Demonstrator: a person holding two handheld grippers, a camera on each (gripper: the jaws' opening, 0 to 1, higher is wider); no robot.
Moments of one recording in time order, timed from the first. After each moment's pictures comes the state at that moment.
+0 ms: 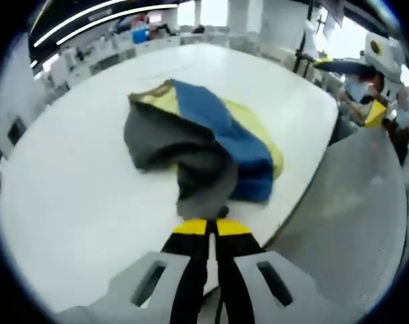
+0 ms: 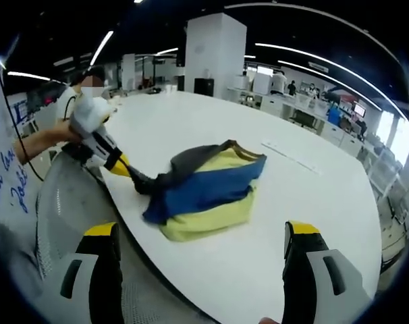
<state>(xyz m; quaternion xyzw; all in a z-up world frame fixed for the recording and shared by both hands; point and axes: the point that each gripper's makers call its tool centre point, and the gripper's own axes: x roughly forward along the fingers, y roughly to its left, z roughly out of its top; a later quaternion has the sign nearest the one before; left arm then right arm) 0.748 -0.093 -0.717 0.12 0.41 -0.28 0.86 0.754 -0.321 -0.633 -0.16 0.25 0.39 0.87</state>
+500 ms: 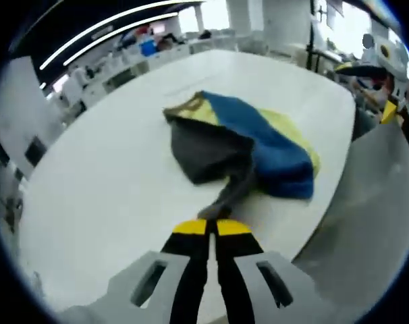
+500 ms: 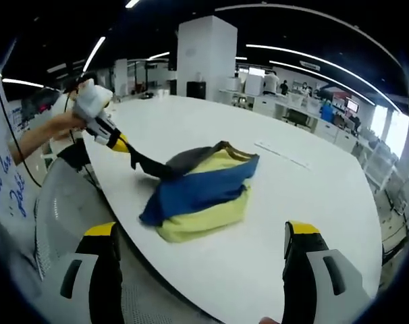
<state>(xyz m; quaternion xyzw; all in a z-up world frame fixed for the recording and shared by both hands) 0.790 -0.034 -0.687 0.19 0.38 -0.24 0.88 0.754 -0.327 -0.633 -0.15 0.24 0.37 0.88</state>
